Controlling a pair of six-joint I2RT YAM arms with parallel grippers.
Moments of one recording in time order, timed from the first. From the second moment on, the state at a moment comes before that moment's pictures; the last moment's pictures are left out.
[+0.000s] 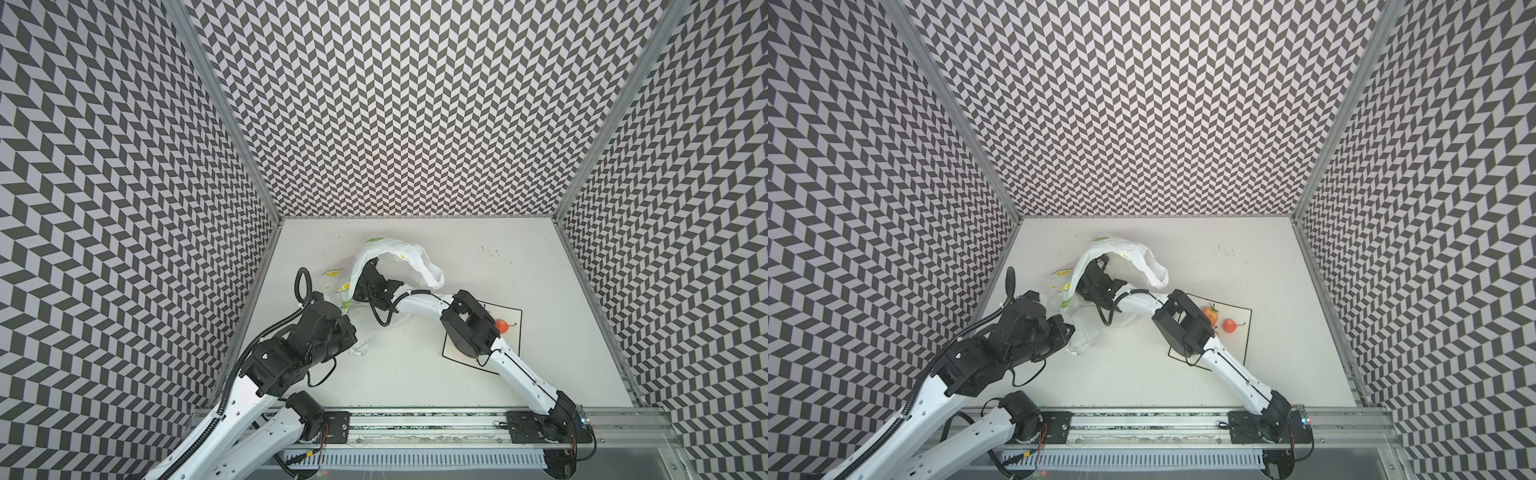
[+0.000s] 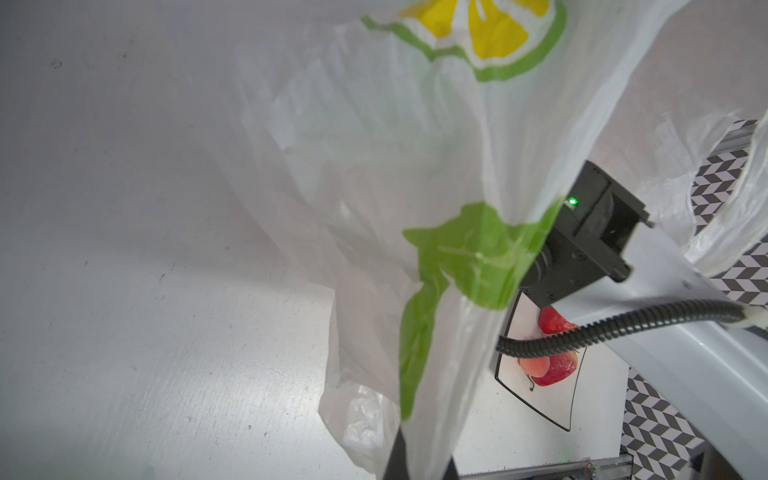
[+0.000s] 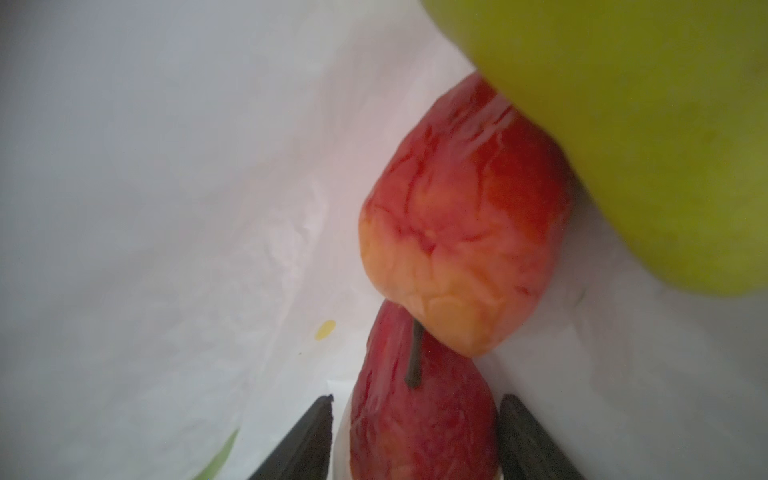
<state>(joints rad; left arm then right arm) -0.66 0.70 0.84 -0.96 -0.08 -1.04 0.94 2.66 2.15 0.04 -0.05 1.40</state>
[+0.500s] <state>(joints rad) -0.66 0.68 0.91 -0.99 -0.09 -0.99 0.91 2.67 2.12 0.06 -0.05 1.41</state>
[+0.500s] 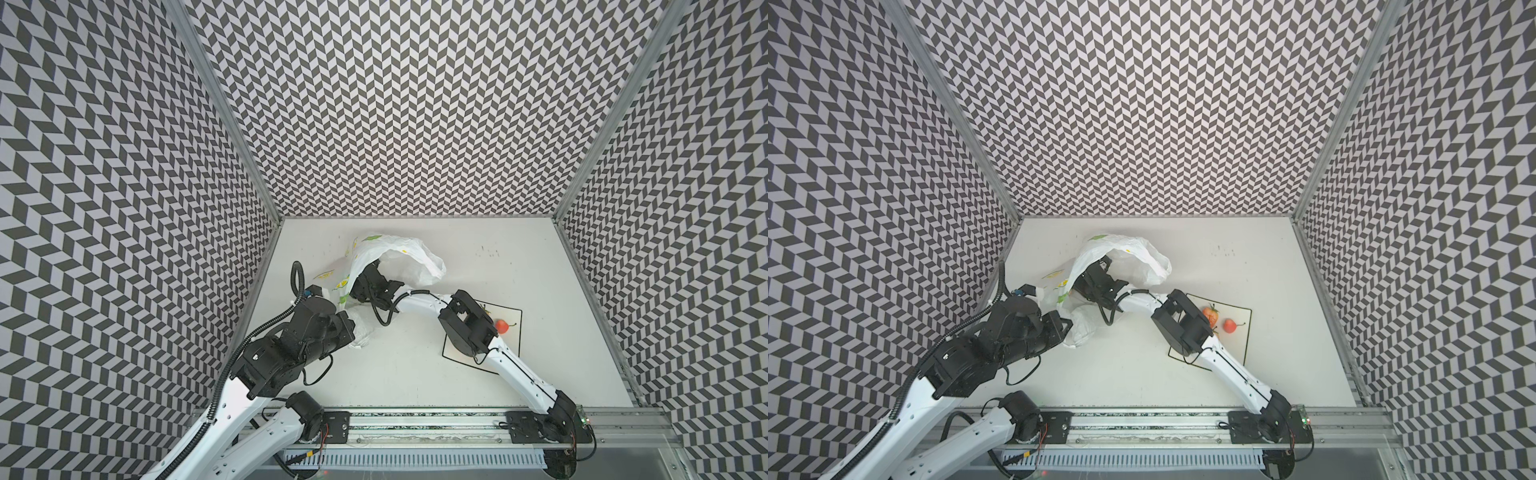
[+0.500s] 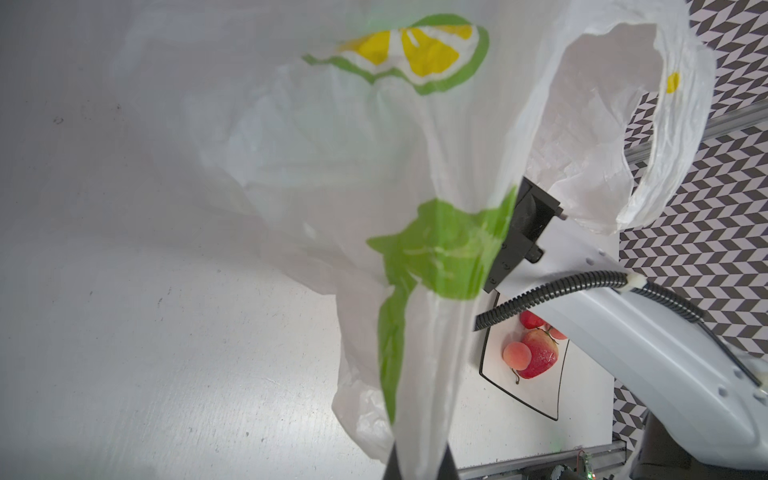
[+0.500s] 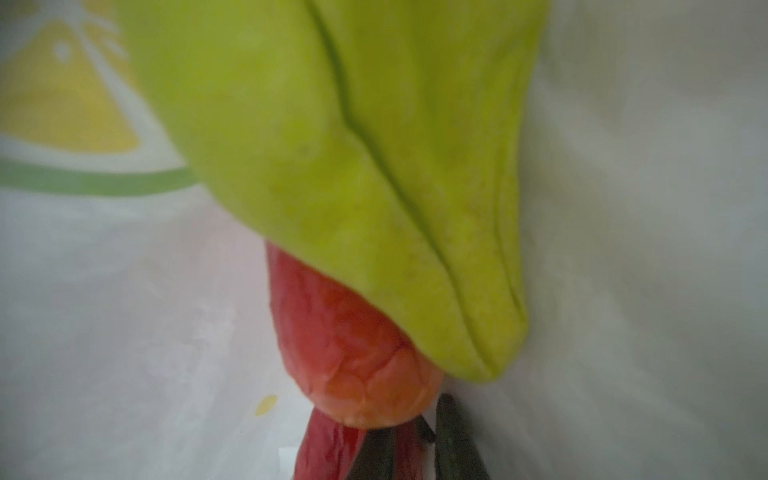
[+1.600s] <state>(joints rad) -0.65 0.64 1.13 -1.14 -0.44 -1.15 0.87 2.25 1.52 0.25 -0.05 1.25</state>
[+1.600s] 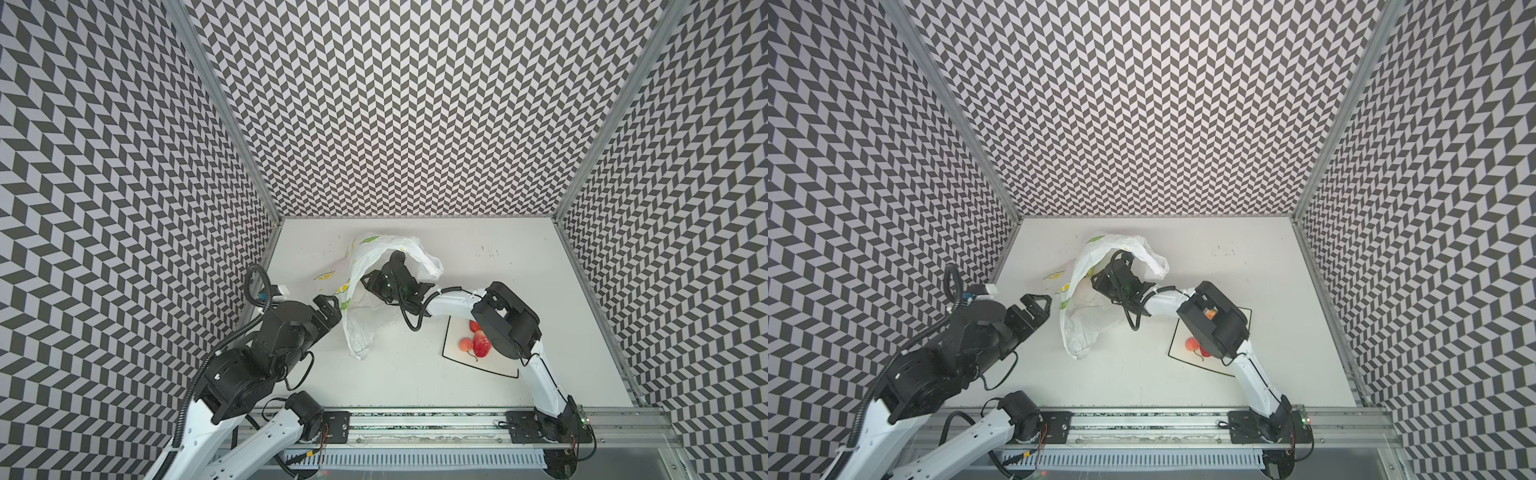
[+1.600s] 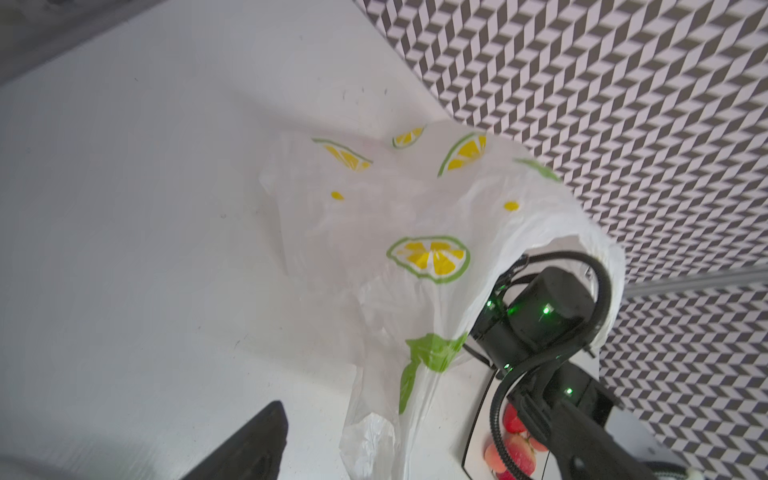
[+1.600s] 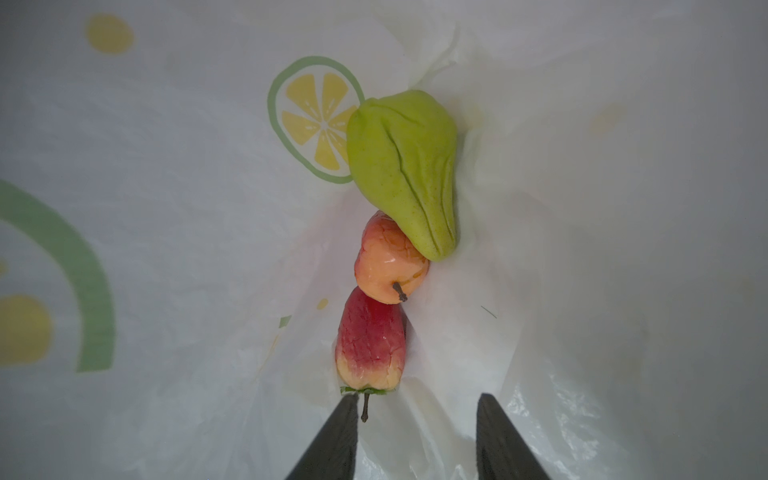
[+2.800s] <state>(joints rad) 0.43 1.27 0.72 -0.28 0.40 -0.97 0.85 2.15 1.41 0.20 -0.17 1.08</state>
